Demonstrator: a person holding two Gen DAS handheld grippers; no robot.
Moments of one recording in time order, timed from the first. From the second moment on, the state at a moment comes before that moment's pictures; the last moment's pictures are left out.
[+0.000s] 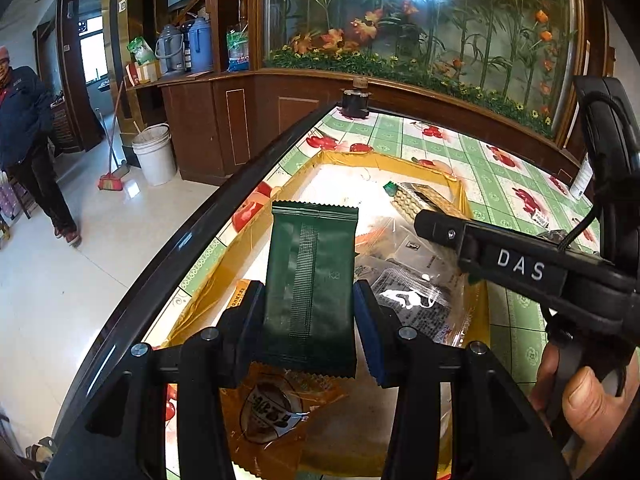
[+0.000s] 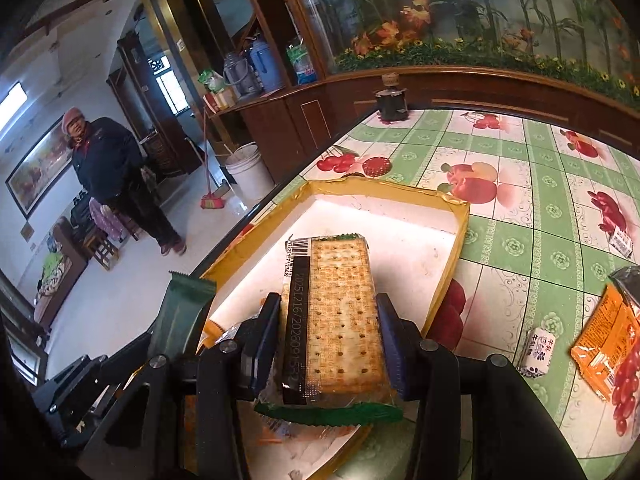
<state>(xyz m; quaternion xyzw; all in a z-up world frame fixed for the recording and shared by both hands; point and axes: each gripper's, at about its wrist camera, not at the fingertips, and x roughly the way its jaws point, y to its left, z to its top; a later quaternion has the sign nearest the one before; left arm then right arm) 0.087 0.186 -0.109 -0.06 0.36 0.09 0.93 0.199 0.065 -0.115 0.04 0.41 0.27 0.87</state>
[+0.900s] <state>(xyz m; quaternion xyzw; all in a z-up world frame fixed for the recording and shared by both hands) 0.065 0.179 -0.087 -0.05 0.33 0.13 0.93 0.157 0.008 -0.082 0.05 0.37 0.25 0.89</state>
